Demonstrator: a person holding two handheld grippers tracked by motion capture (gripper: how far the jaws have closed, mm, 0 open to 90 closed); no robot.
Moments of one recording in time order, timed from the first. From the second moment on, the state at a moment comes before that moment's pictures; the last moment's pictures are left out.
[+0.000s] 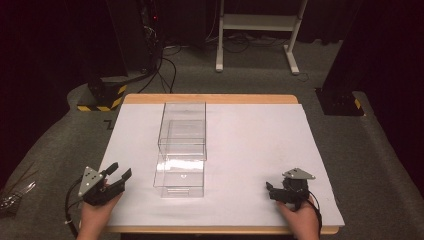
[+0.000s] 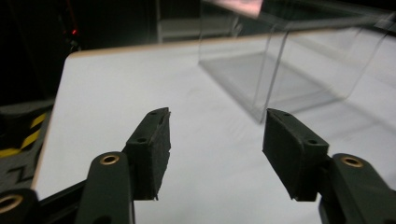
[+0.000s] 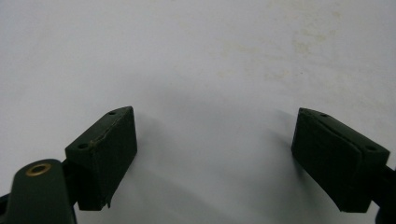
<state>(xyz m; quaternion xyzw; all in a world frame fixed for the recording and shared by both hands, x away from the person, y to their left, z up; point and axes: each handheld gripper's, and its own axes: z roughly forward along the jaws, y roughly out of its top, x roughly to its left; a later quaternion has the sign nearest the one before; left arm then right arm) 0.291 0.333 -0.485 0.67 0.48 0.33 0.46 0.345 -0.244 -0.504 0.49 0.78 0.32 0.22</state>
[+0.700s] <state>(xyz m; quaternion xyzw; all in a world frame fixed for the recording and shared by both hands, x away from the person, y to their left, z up) 0.316 0.325 -0.508 0.73 0.54 0.25 0.32 0.345 -0.244 -0.504 0.49 0.78 0.32 0.22</state>
